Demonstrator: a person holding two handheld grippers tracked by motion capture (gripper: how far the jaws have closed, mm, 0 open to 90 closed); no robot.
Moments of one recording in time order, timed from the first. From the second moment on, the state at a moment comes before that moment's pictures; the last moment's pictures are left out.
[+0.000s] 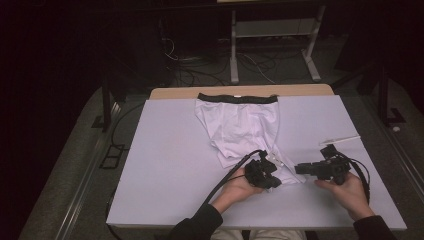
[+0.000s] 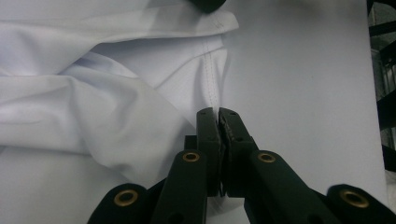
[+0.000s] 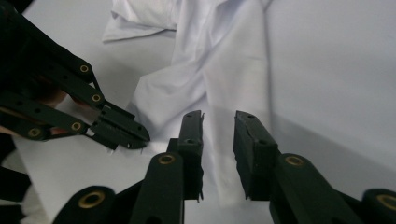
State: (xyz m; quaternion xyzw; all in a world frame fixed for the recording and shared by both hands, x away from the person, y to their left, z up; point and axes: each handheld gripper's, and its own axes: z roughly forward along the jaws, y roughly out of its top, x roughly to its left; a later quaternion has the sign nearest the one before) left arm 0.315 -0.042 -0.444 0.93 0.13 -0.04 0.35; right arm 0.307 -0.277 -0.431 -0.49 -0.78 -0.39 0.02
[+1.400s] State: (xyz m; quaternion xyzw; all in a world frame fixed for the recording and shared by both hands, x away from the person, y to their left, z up) left arm 0.318 -0.063 -0.443 0.93 0.12 -0.04 0.36; right arm 0.350 -0.338 -0.436 -0.59 -0.71 -0.38 0.00
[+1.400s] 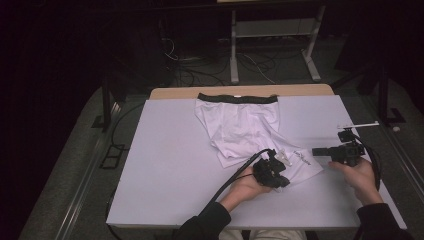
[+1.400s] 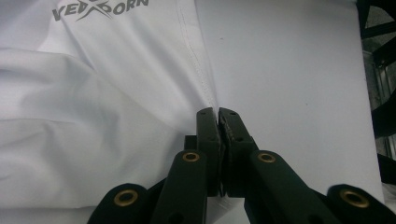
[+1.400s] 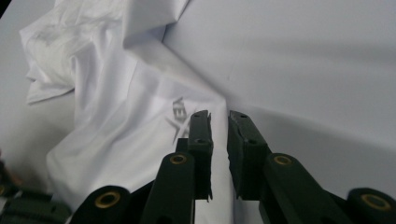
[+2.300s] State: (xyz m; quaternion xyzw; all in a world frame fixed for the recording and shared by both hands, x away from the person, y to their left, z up) left arm 0.325 -0.068 -0.441 0.92 0.13 -0.05 0.37; right arm 0.322 -0.356 -0.445 -0.62 -0.69 -0.37 0.03
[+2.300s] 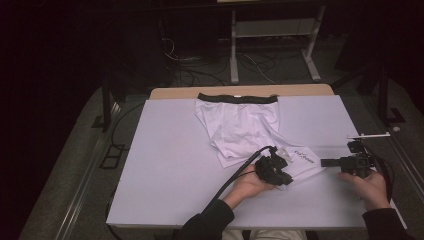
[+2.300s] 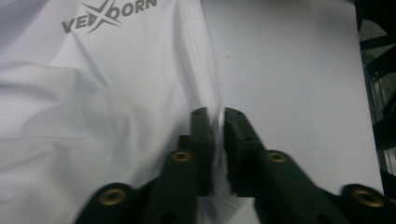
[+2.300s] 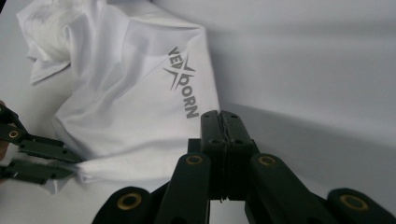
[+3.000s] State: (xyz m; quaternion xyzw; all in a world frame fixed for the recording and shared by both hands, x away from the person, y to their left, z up) left arm 0.293 -0.045 -0.449 0.91 0.14 -0.08 0.39; right arm 0.323 -0.362 -0.451 -0.64 -0.68 -0.36 0.02
